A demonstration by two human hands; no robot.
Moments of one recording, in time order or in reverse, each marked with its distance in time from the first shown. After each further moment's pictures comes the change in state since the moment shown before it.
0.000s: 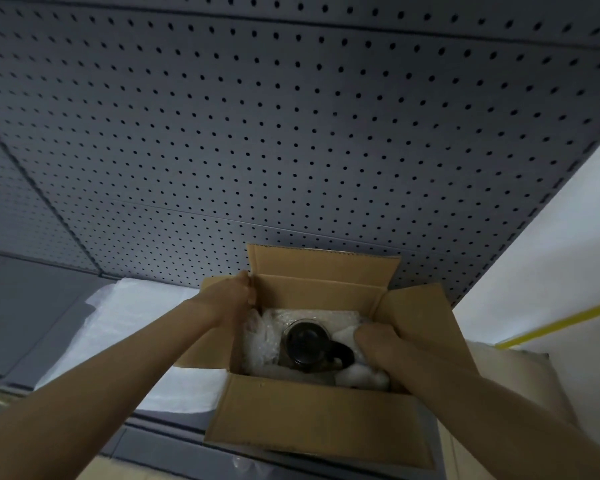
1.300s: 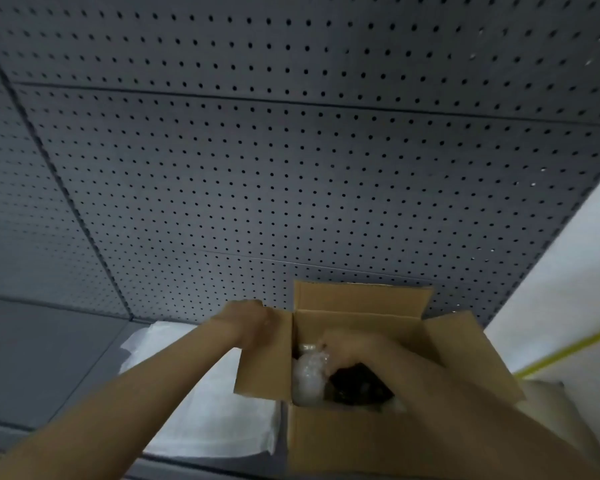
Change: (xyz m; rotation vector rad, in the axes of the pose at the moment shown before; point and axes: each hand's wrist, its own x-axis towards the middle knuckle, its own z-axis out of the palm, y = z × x) left_hand -0.040 -0.044 -0.047 0.362 0.006 -0.016; right_hand -0.062 -0.123 -0.085 0.213 -0.015 -0.274
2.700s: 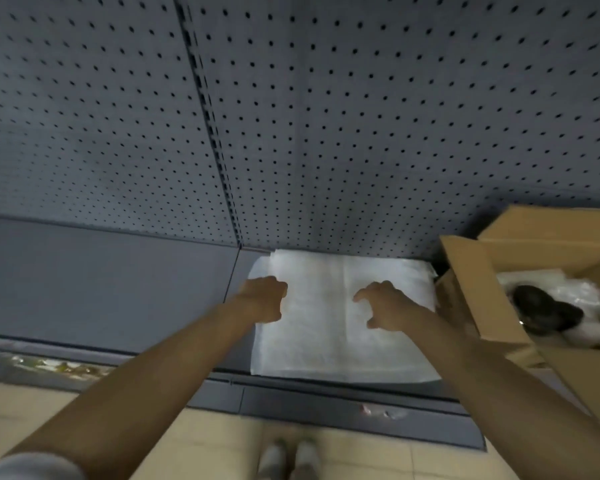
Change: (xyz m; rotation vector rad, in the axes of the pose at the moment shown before) left_hand -0.019 -0.276 0.190 -0.186 -0.289 0.107; right_hand 0.180 -0.215 0.091 0.013 0.057 0.164
